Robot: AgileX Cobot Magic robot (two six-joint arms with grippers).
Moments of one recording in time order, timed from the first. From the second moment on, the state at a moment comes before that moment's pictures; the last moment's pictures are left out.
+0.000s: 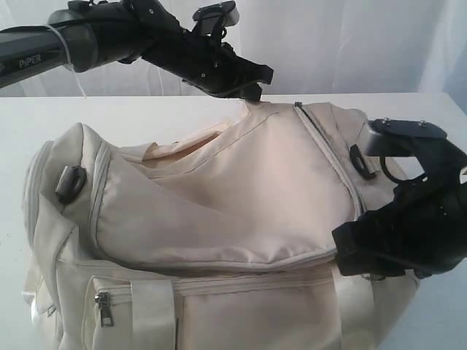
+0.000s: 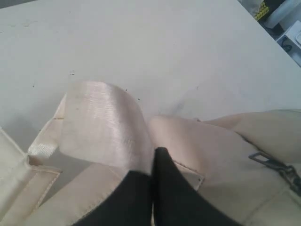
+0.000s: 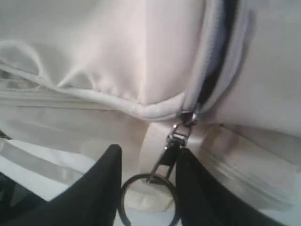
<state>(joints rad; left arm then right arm) -0.51 2.17 -1.99 -0.70 0.69 0.45 0.48 1.15 -0.75 0.43 0.90 -0.16</state>
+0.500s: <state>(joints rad) -0.50 2.17 -1.99 -0.67 0.71 0.49 0.48 1.14 -0.62 0.70 0.84 -0.35</state>
